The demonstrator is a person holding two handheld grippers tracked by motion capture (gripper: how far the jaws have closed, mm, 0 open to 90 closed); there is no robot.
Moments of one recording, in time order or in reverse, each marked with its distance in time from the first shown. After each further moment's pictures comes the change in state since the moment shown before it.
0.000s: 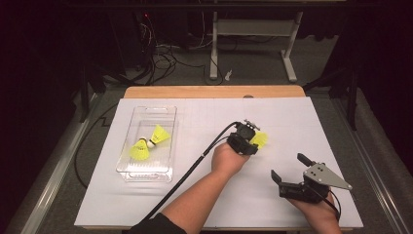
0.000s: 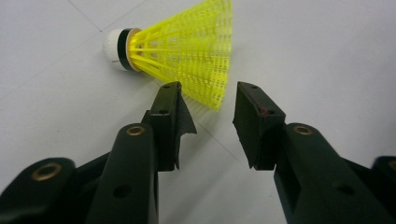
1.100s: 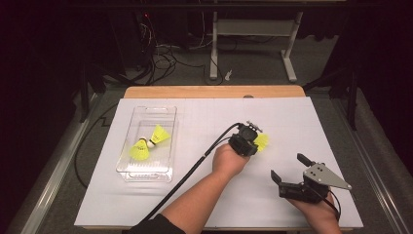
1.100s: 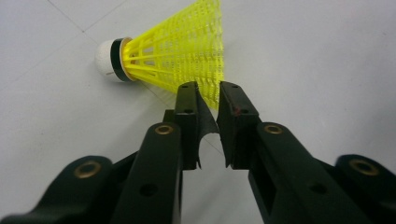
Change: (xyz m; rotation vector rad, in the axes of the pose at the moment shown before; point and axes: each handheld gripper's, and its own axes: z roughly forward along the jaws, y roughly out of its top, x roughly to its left) left arm -0.007 -0.001 -0.002 0.015 -0.021 0.039; right arm 0.000 -0.001 0.001 0.002 0.002 -0.003
